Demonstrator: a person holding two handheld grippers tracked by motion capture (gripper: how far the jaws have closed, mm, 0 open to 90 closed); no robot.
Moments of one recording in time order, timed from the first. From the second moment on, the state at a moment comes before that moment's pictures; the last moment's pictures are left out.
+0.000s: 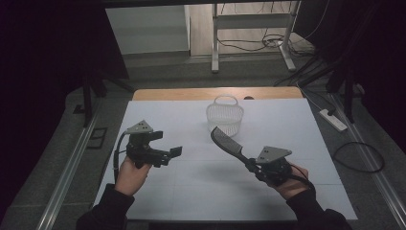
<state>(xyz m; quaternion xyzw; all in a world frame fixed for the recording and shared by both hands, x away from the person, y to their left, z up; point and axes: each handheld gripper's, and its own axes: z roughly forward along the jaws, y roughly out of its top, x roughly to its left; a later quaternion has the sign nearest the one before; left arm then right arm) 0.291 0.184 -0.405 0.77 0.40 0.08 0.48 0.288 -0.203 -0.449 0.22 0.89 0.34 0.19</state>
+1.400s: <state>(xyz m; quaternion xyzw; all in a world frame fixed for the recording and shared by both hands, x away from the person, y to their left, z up) 0.319 0.120 -0.421 0.82 0.34 -0.02 0.46 0.264 -0.176 -0.447 0.15 0.88 0.37 0.24</state>
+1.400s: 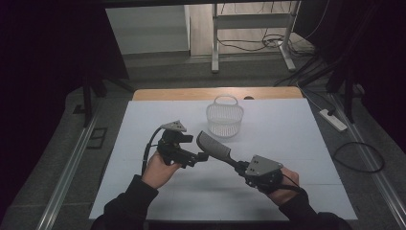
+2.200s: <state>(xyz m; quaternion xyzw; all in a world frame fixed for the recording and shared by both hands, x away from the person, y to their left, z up) 0.322 0.123 -0.421 0.80 0.33 -0.12 0.49 0.257 -0.170 -0.448 0.12 0.88 0.38 0.27</state>
